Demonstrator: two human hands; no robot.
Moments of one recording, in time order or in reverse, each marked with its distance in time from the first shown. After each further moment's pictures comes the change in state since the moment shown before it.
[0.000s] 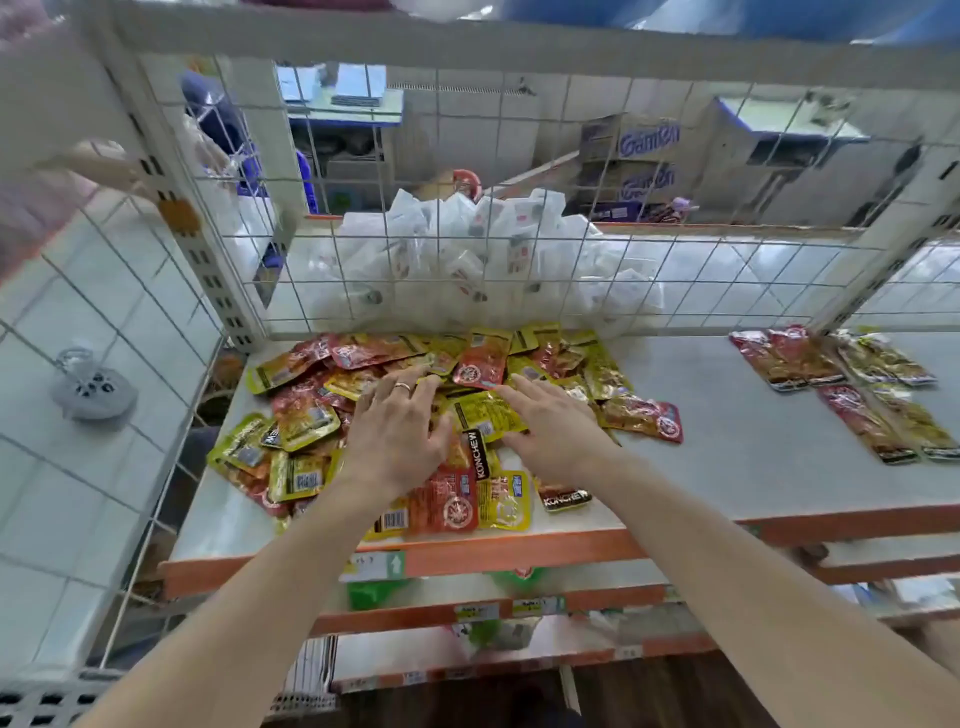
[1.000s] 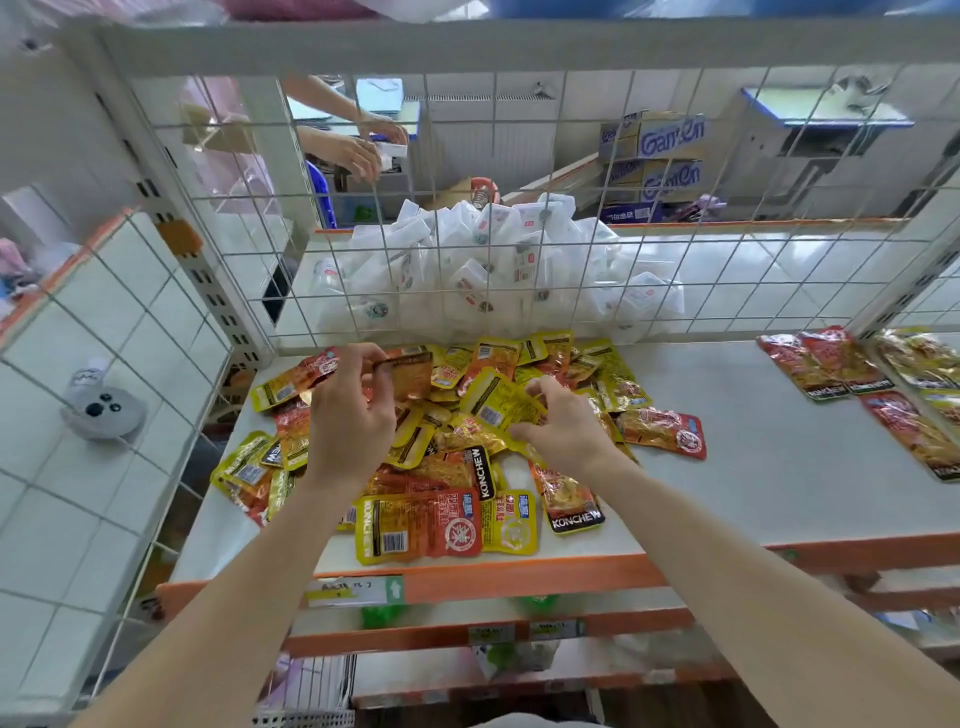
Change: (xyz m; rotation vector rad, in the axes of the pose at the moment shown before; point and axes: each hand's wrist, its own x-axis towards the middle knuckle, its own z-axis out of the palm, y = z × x) left_hand 0.015 -0.018 -0.022 -0.499 0.564 -0.024; right_hand 0.023 0.014 0.004 0.561 0.164 0.155
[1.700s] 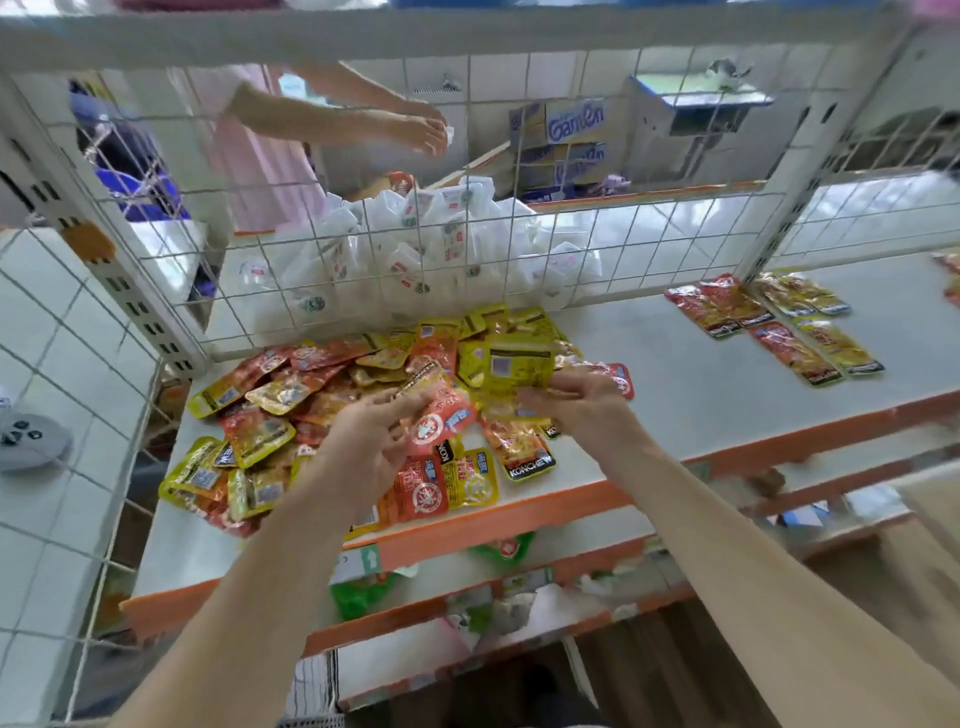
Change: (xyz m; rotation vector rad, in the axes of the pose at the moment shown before) left_hand -0.030 0.061 0.000 -1.048 -0.454 -1.116; right_hand -0.091 0.006 -0.039 0.689 0.127 0.024
